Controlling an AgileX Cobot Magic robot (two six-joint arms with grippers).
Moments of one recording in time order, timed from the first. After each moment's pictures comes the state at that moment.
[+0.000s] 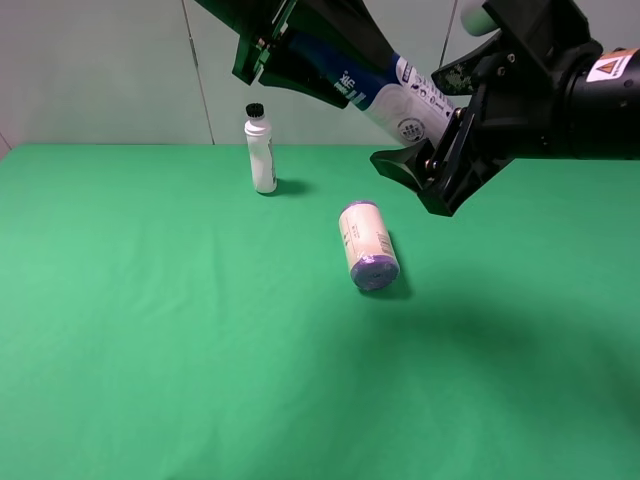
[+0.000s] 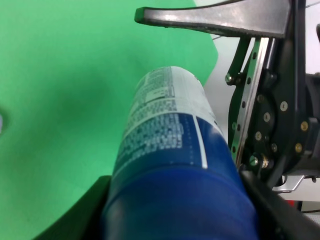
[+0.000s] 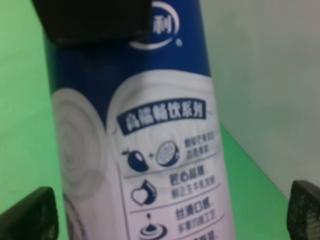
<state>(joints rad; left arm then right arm) -0.48 1.82 -1.63 -0.95 1.11 0.38 0.60 1.16 -0.71 0.45 0.12 -0.91</state>
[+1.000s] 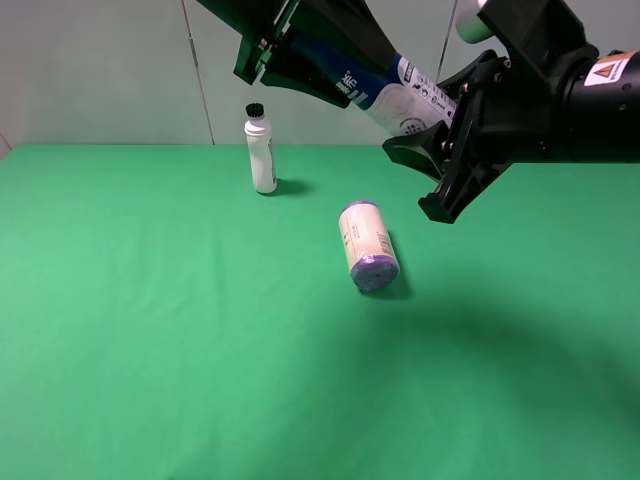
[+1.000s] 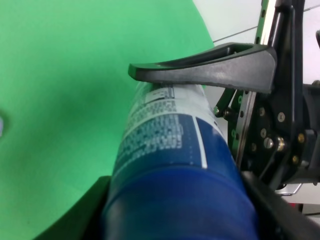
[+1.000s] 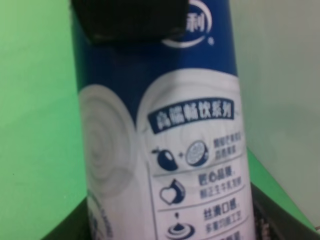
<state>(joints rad) -0.48 1.82 -1.63 -0.95 1.10 0.38 0.61 1.16 -0.71 0.44 0.14 -0.92</state>
